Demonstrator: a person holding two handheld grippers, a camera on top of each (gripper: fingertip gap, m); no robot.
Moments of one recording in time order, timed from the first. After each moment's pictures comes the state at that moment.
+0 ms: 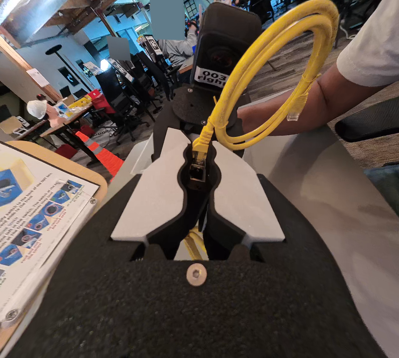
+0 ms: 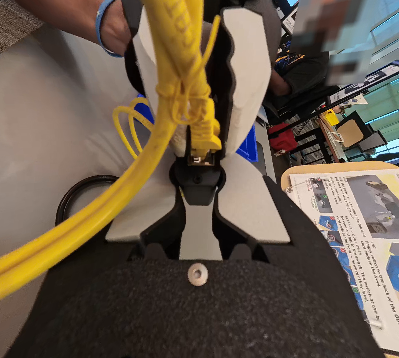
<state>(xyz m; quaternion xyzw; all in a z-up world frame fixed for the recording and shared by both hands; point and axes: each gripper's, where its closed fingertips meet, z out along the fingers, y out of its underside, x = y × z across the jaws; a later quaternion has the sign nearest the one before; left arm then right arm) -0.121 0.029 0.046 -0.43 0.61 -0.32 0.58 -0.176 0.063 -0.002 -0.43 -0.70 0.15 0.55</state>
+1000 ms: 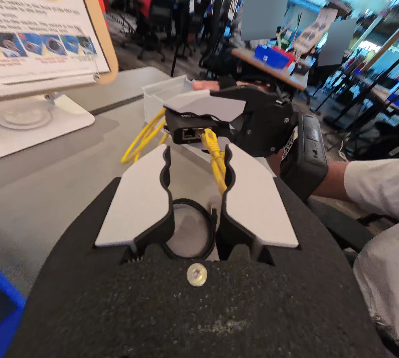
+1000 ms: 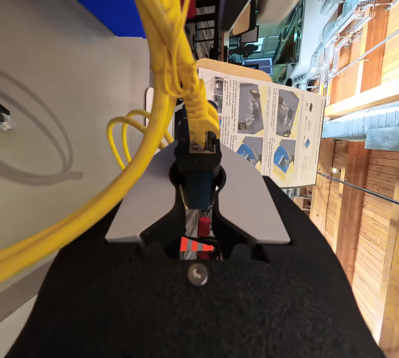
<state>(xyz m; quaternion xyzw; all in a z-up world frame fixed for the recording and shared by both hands) -0.172 0.080 0.031 -0.70 0.33 -0.44 0.46 -0.128 0.149 0.003 -0.45 -0.63 -0.32 0.54</state>
